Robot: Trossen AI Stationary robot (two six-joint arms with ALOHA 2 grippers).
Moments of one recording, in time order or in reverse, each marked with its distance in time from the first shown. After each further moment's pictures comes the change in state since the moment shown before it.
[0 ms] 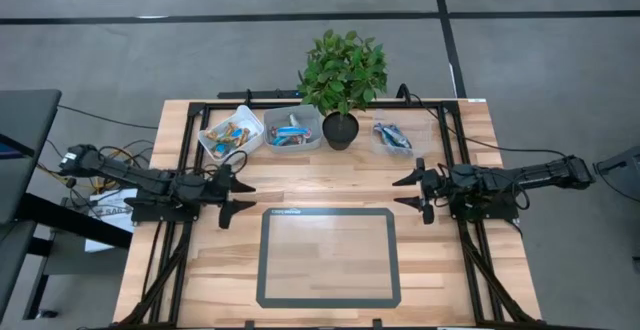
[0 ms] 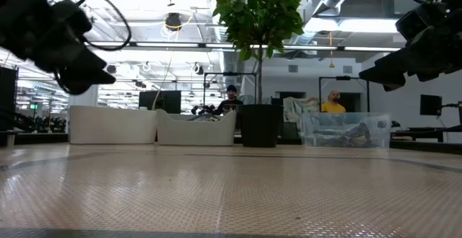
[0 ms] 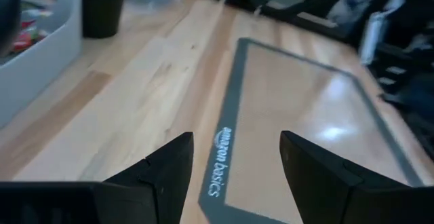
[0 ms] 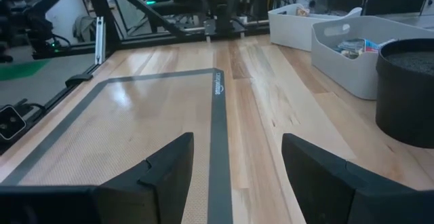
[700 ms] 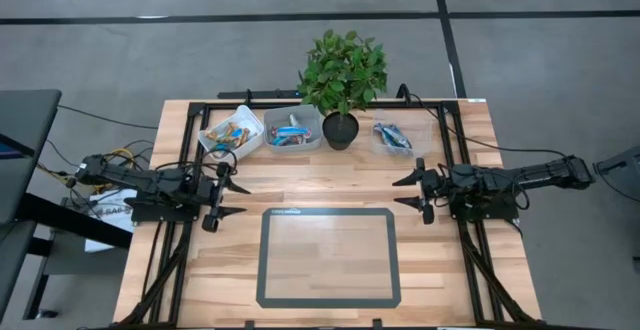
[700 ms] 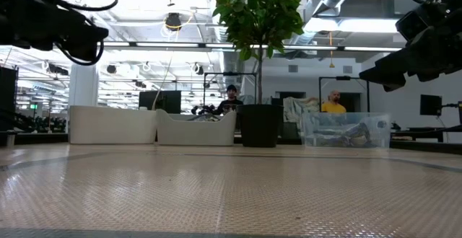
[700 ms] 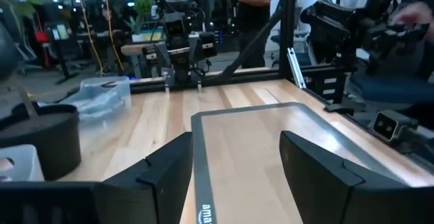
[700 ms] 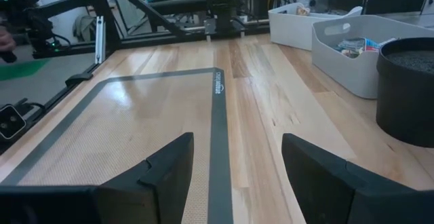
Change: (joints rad) left arm 0.002 -0.319 -0.079 0.088 0.193 0.457; right arm 0.000 0.000 0.000 -0.003 -0.002 0.001
